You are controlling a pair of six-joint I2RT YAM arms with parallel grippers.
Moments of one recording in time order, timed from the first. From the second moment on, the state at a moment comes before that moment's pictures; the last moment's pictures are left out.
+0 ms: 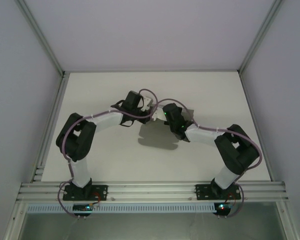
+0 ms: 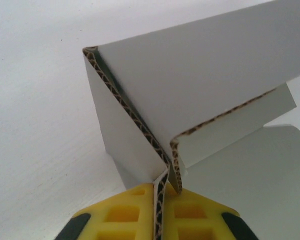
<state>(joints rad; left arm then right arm) -0.60 1.84 1.16 -0.15 0.27 -0.14 0.68 1.63 0.84 0.24 0.51 -0.99</state>
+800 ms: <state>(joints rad) -0.32 1.47 0.94 -0.07 0.22 -0.22 0.67 1.71 0.80 0.58 0.40 -1.33</state>
